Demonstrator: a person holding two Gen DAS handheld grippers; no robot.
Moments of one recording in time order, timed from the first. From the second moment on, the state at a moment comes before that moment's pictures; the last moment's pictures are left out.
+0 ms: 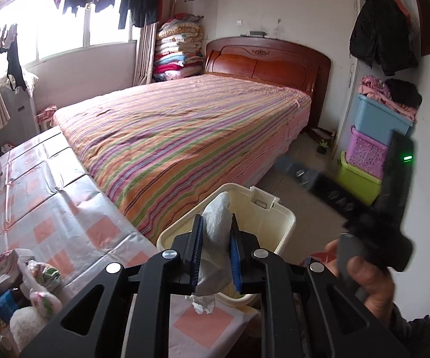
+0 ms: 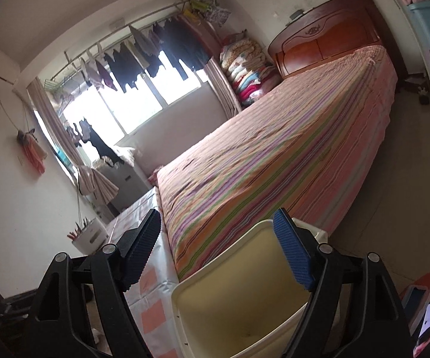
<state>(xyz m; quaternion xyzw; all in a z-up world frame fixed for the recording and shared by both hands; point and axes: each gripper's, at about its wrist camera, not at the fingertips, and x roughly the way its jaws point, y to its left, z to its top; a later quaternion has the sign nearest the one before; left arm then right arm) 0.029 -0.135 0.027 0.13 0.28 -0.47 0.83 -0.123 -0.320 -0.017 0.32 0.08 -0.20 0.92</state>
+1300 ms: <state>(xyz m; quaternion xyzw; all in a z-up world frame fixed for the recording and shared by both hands) 0.039 -0.139 -0.014 0.11 0.32 -0.38 0.86 -0.135 -0.324 -0.012 0.33 0.03 -0.21 0.92</state>
